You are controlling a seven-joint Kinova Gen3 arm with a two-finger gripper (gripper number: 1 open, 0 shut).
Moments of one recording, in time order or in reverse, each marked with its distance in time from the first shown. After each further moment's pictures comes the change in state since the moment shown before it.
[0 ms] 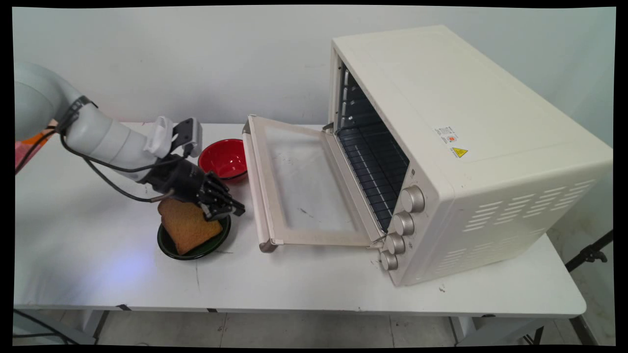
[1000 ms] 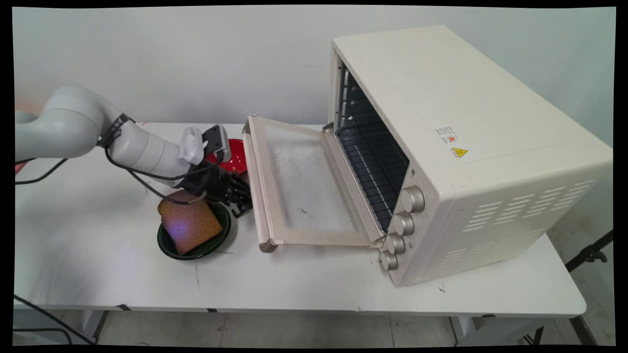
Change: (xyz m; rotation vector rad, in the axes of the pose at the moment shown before) arm 0.008 -0.011 0.054 0.066 0.052 -0.020
